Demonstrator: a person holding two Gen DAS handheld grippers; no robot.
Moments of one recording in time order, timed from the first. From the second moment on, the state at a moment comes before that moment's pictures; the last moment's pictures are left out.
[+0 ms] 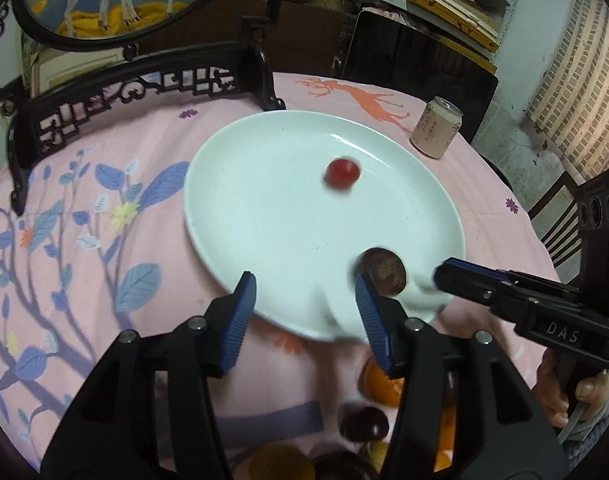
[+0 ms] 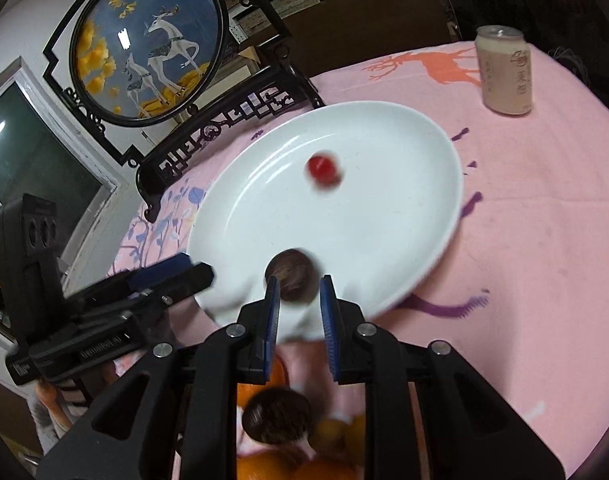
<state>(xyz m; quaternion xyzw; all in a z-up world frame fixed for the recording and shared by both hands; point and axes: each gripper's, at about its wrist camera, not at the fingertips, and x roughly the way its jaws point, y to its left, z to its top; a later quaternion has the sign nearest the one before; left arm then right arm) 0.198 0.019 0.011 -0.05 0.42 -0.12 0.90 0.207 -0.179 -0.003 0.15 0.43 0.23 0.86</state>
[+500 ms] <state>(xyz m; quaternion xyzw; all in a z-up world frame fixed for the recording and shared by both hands) 0.104 0.055 -0.007 -0.05 0.44 -0.11 0.89 0.127 -0.232 0.007 0.21 0.39 0.23 0.87</state>
